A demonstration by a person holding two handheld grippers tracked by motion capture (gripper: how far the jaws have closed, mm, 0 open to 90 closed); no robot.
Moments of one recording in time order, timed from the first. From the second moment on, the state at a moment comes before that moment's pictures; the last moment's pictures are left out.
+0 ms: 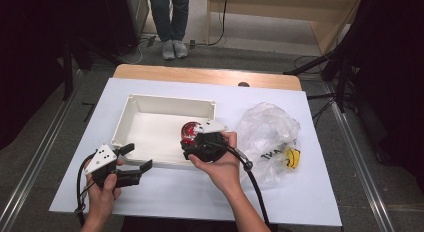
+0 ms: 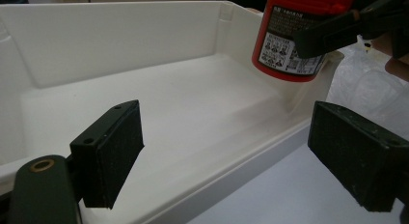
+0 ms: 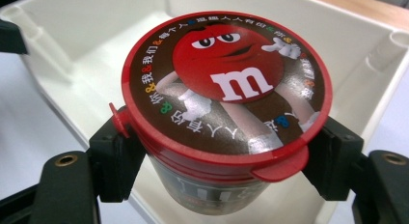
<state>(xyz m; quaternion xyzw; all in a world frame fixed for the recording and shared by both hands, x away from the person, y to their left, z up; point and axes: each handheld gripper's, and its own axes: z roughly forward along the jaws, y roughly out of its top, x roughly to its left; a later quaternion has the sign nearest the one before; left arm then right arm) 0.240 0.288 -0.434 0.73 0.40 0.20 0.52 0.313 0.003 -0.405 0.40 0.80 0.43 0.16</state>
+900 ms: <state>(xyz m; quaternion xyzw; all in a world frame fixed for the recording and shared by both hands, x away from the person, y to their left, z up) 0.241 0.289 -0.434 0.73 0.40 0.20 0.52 0.319 0.007 -0.423 0.38 0.83 0.39 0.15</state>
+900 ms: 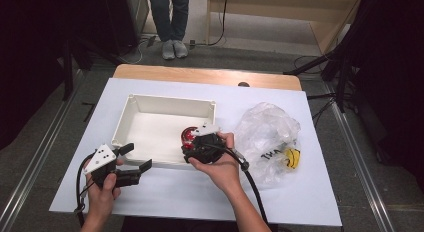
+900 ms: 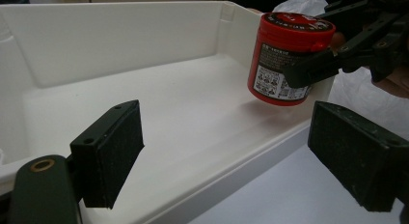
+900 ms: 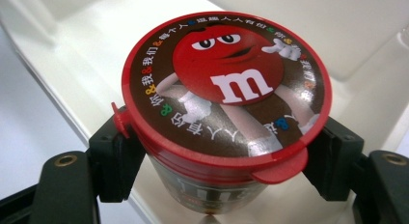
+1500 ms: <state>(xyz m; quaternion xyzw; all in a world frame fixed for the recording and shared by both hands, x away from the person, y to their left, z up) 0.240 0.290 -0.433 0.73 0.40 0.20 0.52 0.320 0.004 -0.424 0.35 0.84 0.38 0.15</state>
